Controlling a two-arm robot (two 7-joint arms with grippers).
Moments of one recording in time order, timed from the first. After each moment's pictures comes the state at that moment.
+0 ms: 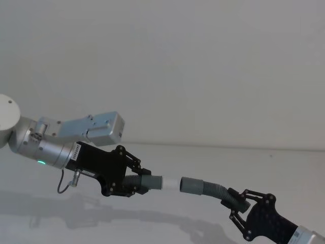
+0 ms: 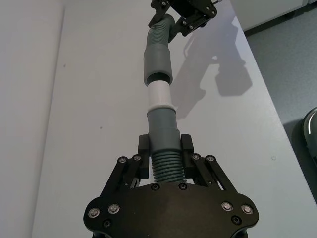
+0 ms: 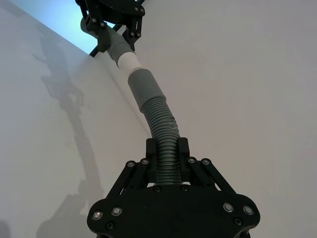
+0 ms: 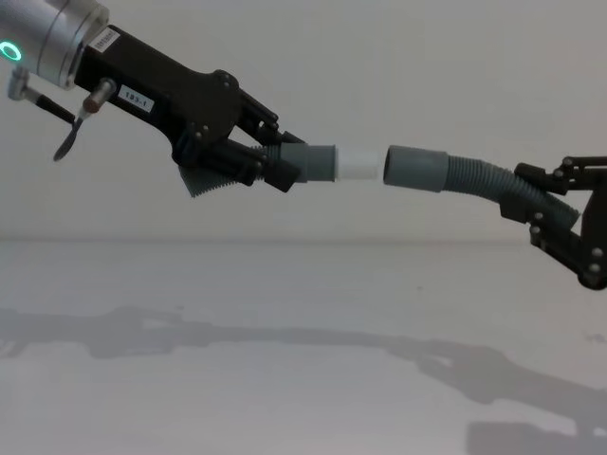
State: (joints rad) left arm -1.08 0.52 0.87 -1.16 -0.30 -0.08 -1.23; right arm 0.29 0.49 -0.31 -1.36 -0.09 -0.70 0.45
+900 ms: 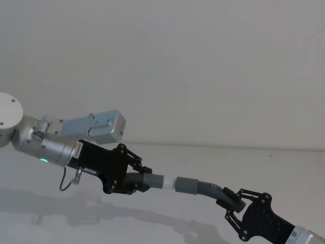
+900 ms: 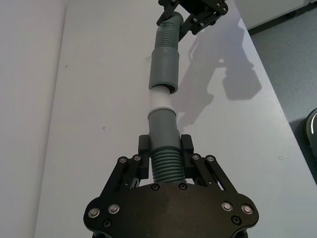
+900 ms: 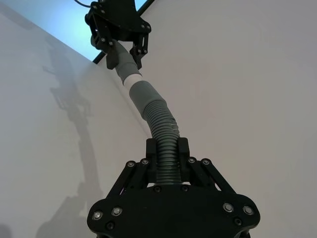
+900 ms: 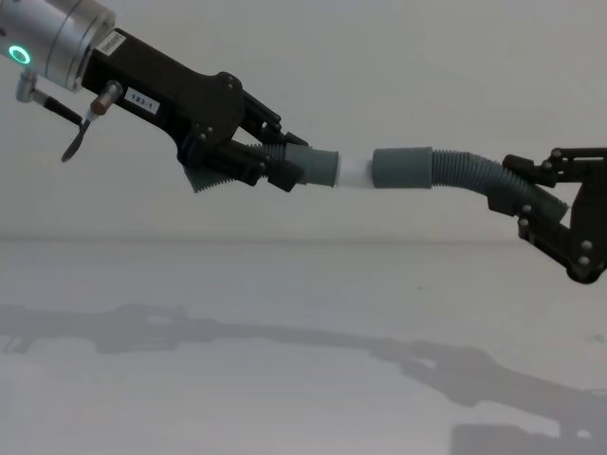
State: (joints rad) left arm -1.11 0.50 0.89 -1.11 -0.31 -0.11 -1.23; right arm 0.28 0.49 -0.32 -1.39 -0.07 -0.69 0.47
